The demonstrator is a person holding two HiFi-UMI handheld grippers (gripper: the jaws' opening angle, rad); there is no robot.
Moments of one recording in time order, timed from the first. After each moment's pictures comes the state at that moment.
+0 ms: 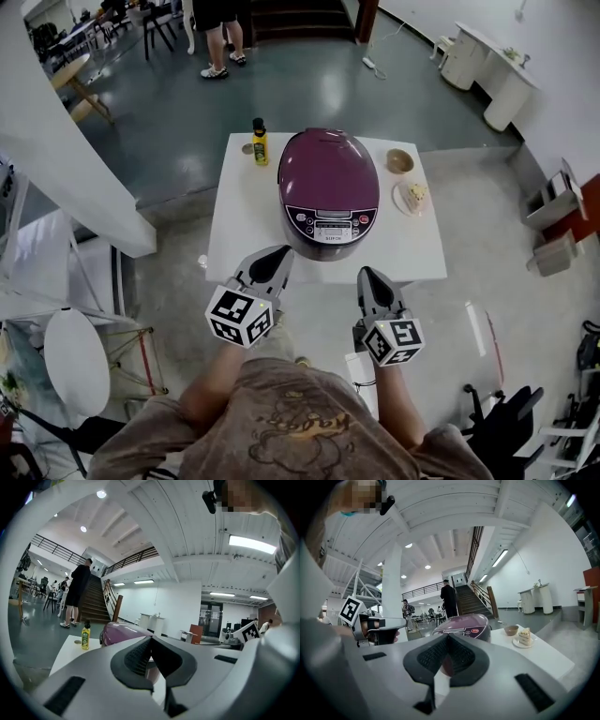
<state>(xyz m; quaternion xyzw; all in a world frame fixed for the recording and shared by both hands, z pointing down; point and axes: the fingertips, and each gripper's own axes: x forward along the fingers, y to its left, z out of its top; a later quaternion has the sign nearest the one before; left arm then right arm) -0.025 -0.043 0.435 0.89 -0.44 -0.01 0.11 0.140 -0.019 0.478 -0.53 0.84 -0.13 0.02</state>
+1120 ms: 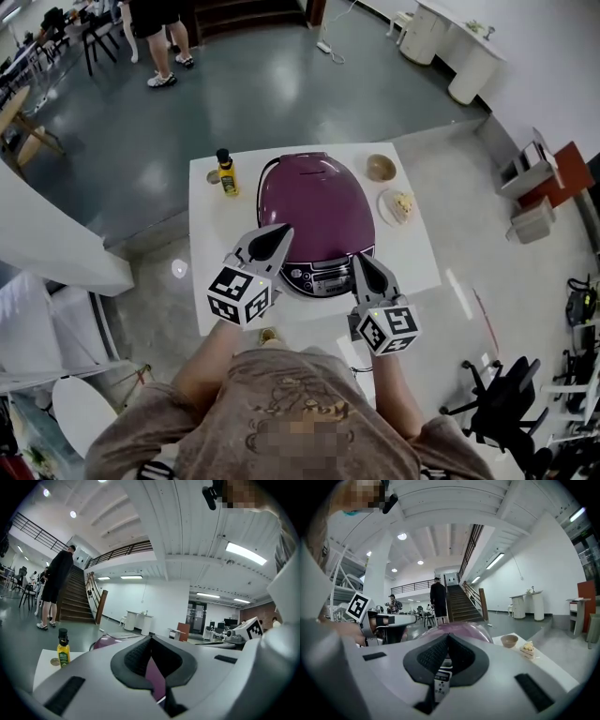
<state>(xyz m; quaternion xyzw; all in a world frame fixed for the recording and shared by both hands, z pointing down) -0.013 -0.220 0.430 0.93 -0.34 0.00 0.11 0.122 -0.157 0.466 -0.59 0.80 -0.11 -0.01</state>
